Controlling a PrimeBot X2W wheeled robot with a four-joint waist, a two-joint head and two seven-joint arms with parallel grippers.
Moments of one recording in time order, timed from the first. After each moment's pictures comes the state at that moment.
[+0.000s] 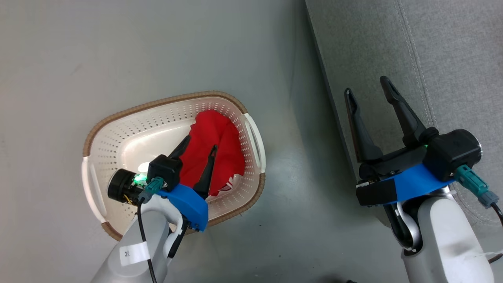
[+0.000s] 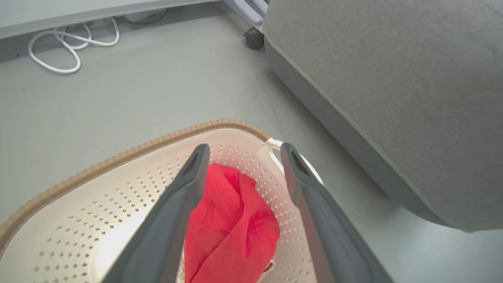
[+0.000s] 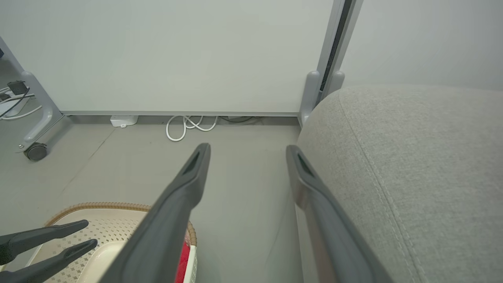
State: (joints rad) left arm -0.52 0.13 -0.49 0.70 -0.30 -0.13 -0.26; right arm -0.36 -0.05 0.11 0.00 0.09 0.13 -0.10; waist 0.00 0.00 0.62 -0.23
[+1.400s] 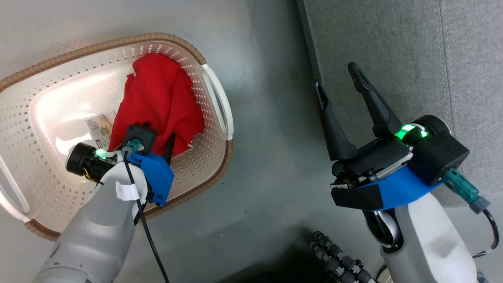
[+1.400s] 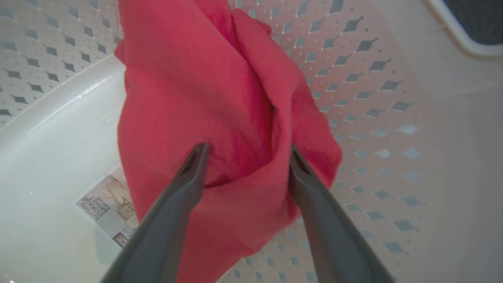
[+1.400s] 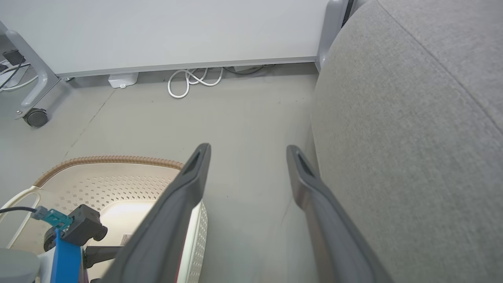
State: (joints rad) left arm -0.85 0.17 -0.72 1.23 -0.38 -0.13 -0.25; right arm -0.42 -0.05 0.26 -0.01 0.20 0.13 -0.21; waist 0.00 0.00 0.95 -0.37
